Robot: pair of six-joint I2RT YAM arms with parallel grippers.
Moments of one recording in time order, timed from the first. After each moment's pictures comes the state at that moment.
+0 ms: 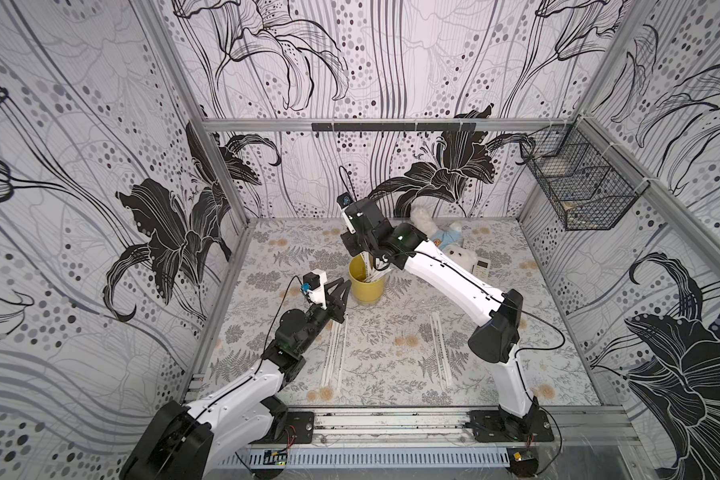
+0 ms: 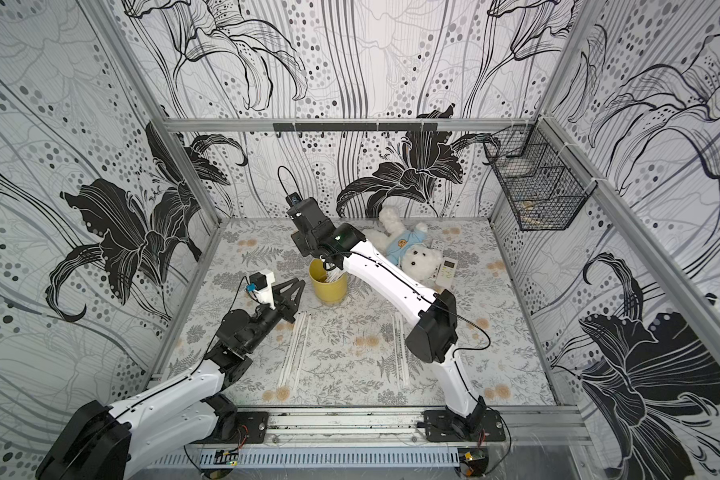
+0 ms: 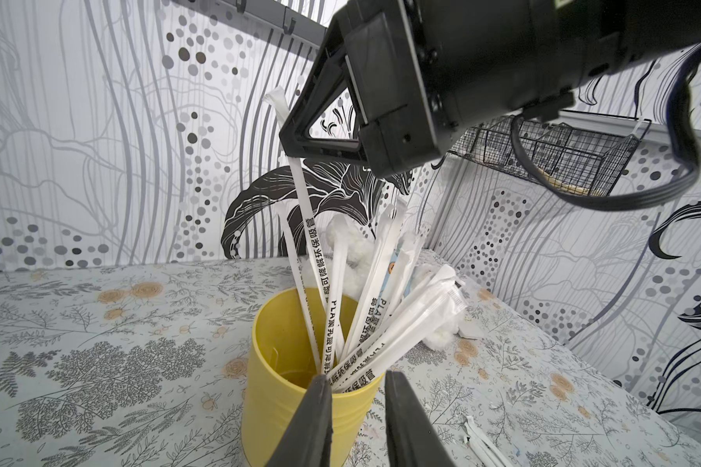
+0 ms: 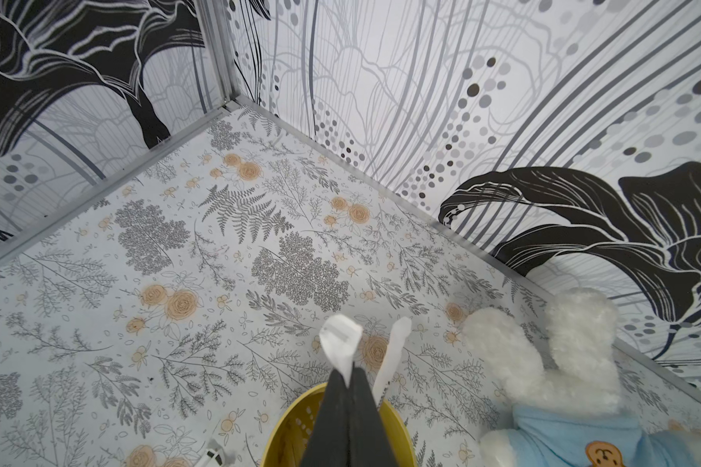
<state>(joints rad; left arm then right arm) -0.53 0.97 0.29 0.76 -0.02 -0.30 0.88 2.11 2.30 -0.75 0.35 0.03</state>
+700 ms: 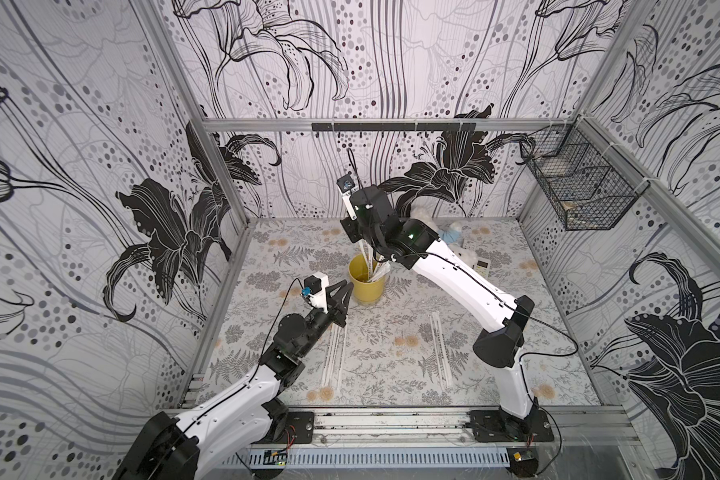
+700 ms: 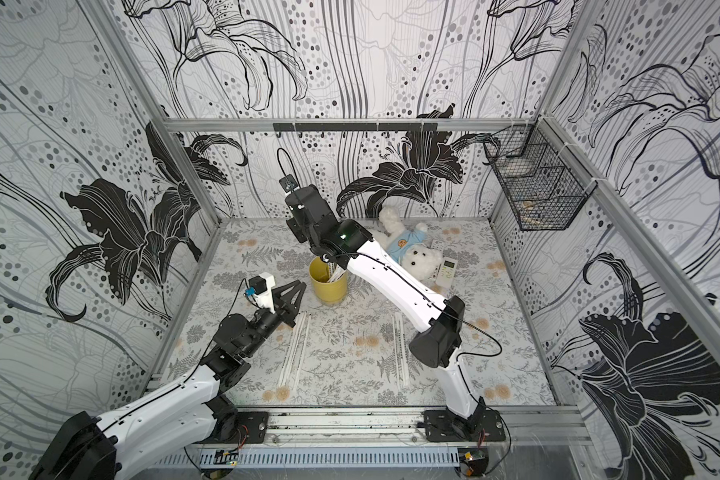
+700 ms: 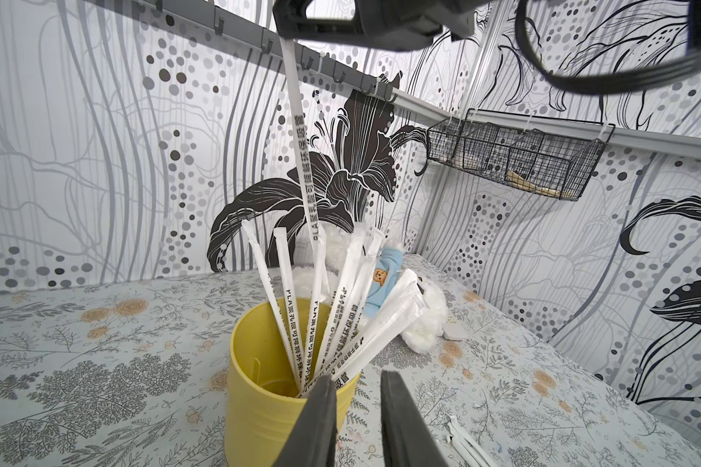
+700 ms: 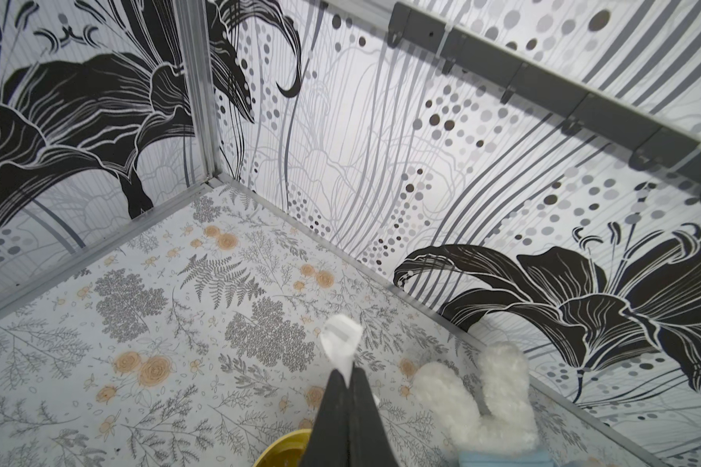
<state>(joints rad) -0.59 0.90 0.29 0.71 -0.05 -0.27 0.90 2.07 2.40 -0.68 0.47 -0.08</state>
